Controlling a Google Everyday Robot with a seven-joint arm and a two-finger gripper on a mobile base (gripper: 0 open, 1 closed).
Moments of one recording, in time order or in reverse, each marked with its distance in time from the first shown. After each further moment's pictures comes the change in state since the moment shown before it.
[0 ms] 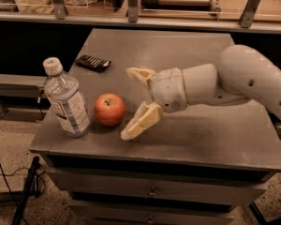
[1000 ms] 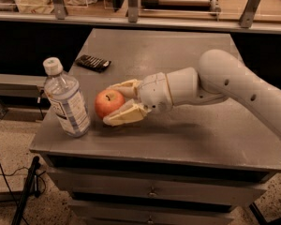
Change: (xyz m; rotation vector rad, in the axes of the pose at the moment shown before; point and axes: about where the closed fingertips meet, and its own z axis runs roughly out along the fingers) arm 0.018 -0.005 0.033 -0.091 -0.022 0.031
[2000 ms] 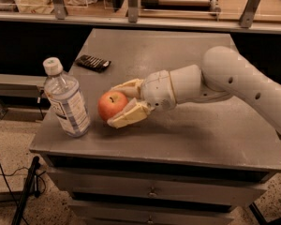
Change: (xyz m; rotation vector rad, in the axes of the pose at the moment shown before) arm 0.001 -0.004 -0.009 0.022 0.027 0.000
